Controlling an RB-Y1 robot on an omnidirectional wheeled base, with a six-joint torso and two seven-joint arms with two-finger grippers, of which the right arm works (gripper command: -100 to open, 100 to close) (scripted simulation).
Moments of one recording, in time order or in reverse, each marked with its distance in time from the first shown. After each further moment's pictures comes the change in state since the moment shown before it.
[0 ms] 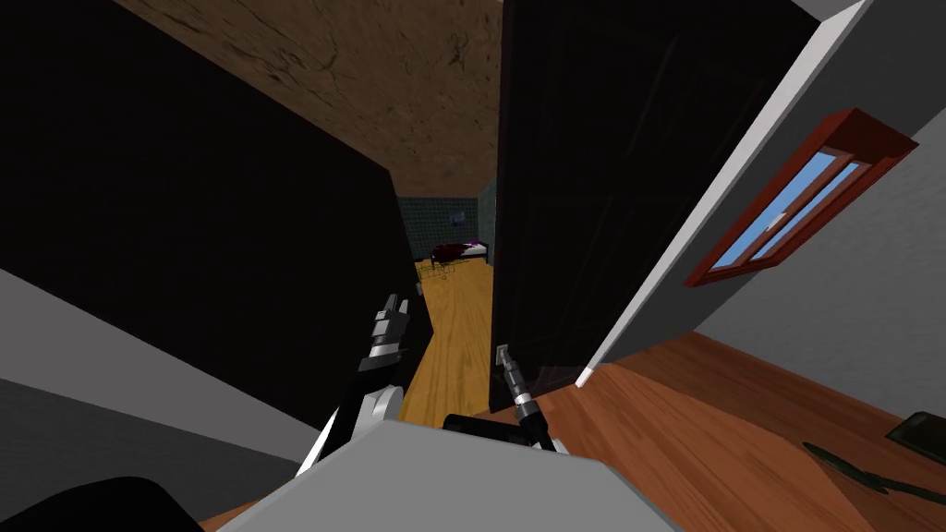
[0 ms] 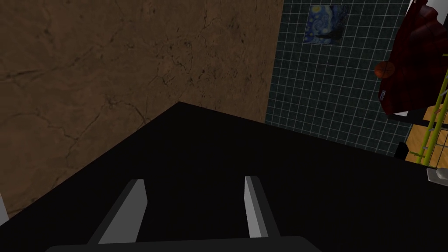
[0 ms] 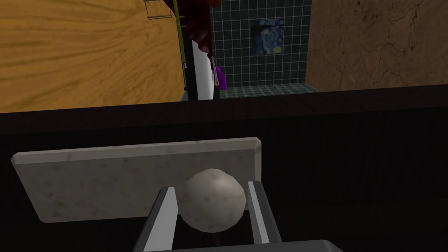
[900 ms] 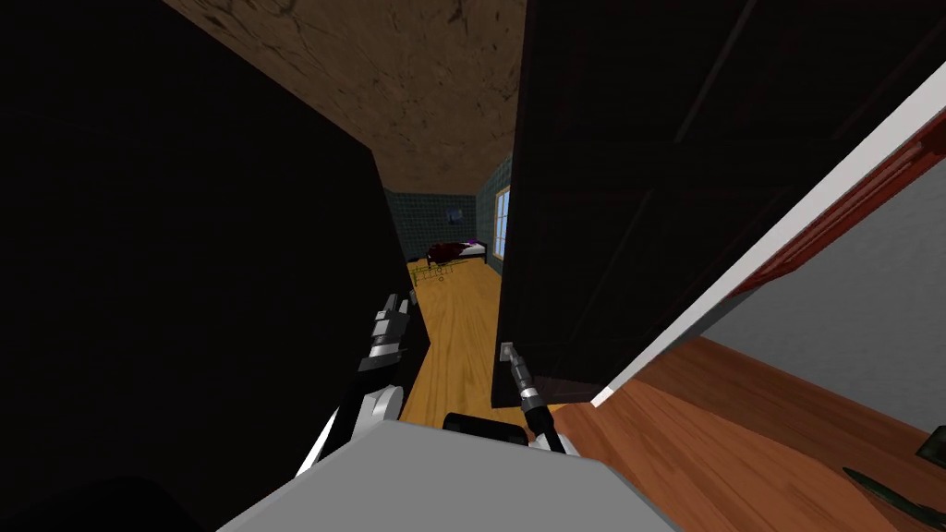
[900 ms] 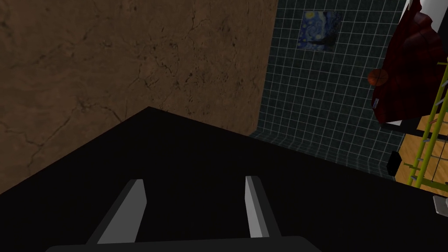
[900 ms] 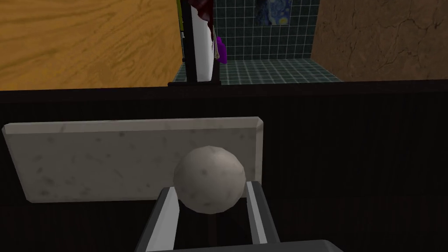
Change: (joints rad) arm -0.022 -0.005 -0.077 0.005 -0.029 0.016 0.026
